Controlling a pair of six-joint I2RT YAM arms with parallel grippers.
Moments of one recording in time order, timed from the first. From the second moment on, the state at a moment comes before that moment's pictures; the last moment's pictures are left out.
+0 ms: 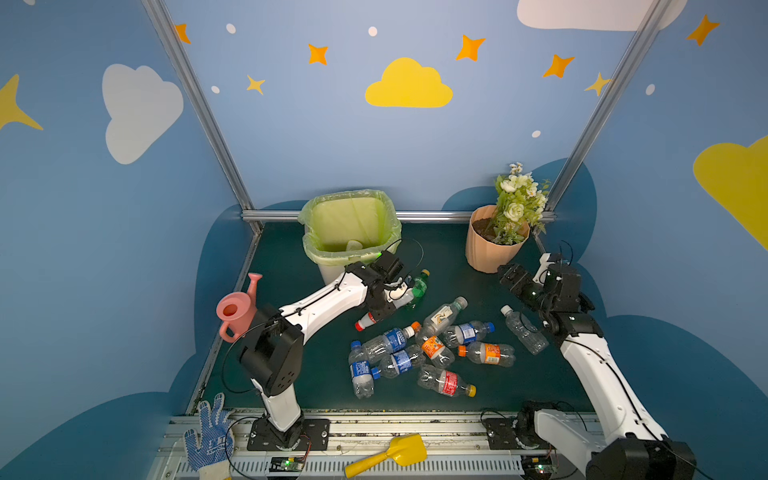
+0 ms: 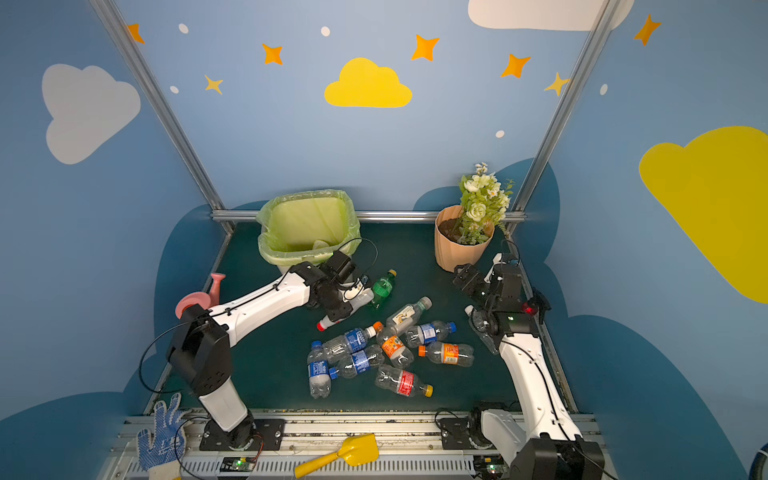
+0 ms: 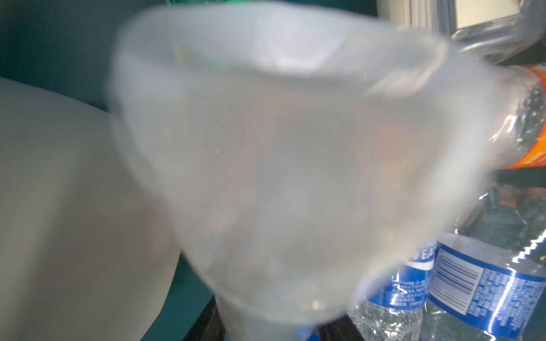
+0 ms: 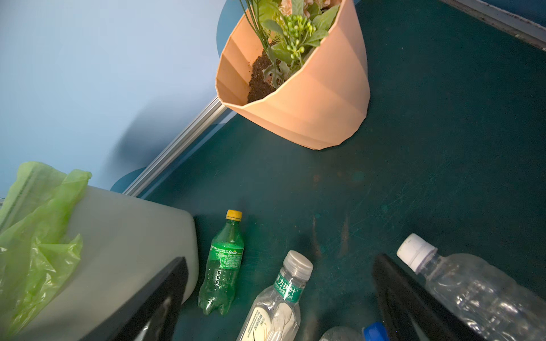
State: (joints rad) left arm -0.65 1.75 1.40 -0.90 -0.03 0.38; right arm 0.01 1.01 0.80 -0.30 -0.17 0.66
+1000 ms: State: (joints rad) left arm -0.74 1.25 1.55 -0.49 -0.04 0.34; right arm 0.00 1.00 0.79 -0.28 -0.19 0.68
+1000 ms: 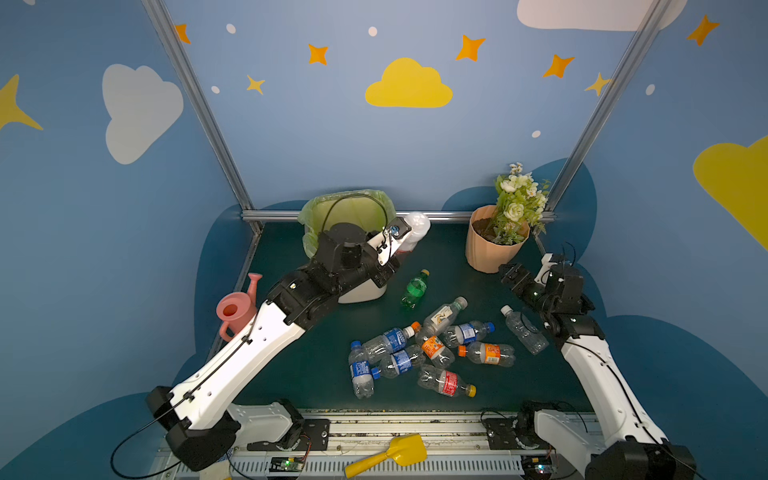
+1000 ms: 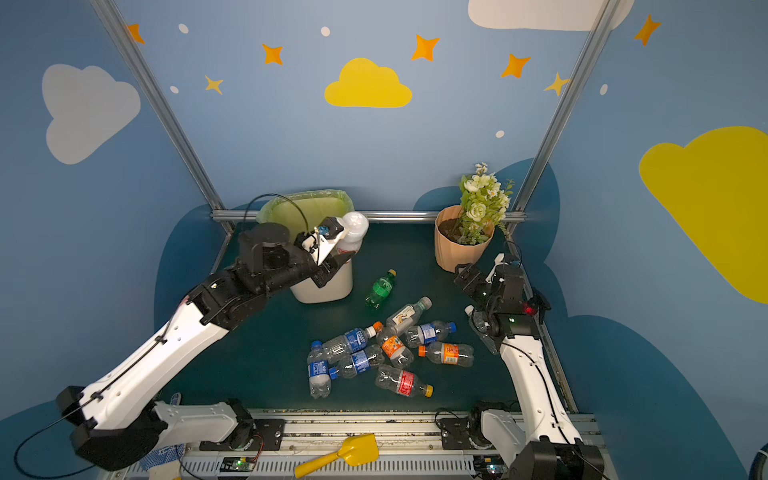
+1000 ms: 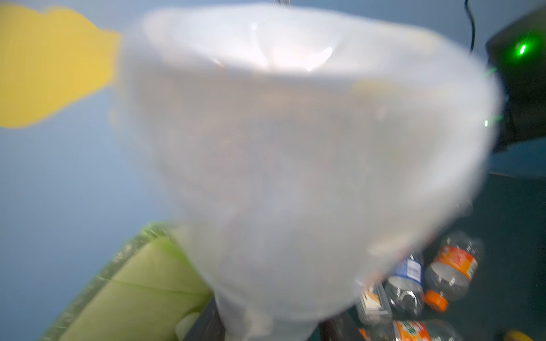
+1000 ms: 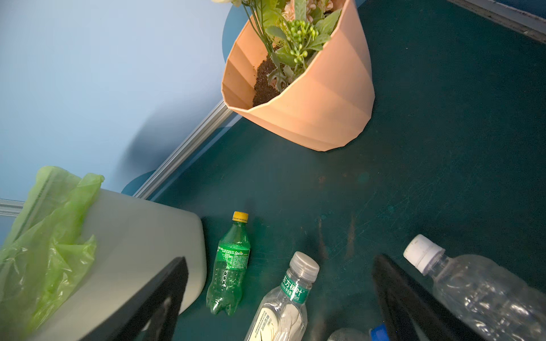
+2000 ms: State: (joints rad) left arm -0.48 1.34 1.73 -0.44 -0.17 0.23; right arm 0.00 0.97 0.79 -0.27 -0.21 0.69
